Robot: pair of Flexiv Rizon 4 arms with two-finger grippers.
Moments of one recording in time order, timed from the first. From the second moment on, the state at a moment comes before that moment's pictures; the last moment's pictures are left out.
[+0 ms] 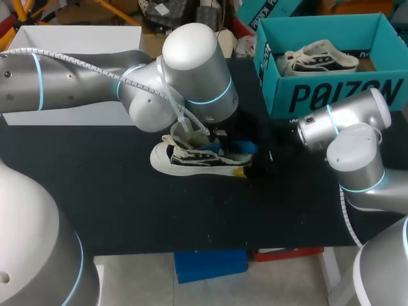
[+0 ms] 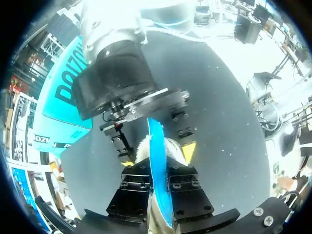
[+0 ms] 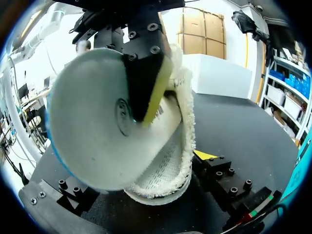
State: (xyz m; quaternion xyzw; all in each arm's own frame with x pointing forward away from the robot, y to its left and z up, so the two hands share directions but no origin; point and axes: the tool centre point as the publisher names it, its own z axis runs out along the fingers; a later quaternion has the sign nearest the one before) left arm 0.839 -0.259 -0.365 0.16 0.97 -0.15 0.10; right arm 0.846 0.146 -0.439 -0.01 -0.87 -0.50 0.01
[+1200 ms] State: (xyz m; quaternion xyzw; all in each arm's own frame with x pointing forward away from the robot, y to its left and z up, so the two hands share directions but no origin) left arm 0.734 -0.268 -0.173 0.13 0.89 -0.43 -0.05; right arm 0.846 0.146 -0.439 -0.01 -0.87 -0.50 0.01
